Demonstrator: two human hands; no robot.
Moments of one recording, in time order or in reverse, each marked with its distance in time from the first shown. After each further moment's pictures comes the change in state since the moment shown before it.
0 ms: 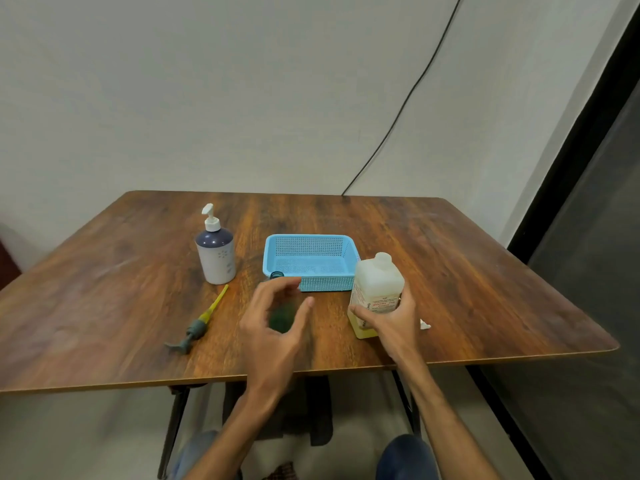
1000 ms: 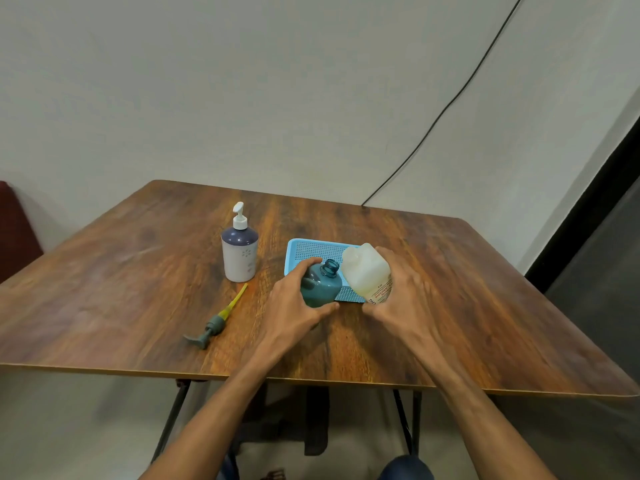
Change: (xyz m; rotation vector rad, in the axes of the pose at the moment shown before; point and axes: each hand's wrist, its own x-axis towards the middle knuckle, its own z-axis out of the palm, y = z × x) left_hand 0.056 -0.047 -0.003 0.259 -0.264 -0.121; right_hand 0.027 -0.076 0.011 -0.713 -0.187 -0.455
